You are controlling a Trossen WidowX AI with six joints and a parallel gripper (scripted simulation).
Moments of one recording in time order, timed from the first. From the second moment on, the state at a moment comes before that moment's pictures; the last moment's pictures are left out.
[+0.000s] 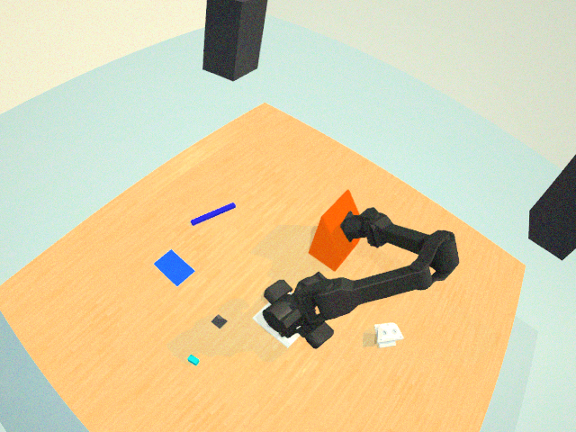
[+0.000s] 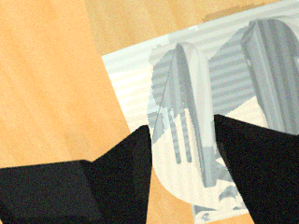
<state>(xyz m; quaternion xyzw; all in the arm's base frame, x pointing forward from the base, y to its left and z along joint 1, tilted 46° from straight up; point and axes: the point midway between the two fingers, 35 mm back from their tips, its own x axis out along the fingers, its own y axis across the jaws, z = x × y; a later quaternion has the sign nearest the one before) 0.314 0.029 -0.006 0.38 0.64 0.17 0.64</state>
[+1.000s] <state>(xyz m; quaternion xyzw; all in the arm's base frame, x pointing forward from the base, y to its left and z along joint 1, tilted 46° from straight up) 0.309 -0.005 0.028 0.38 0.64 0.17 0.64</state>
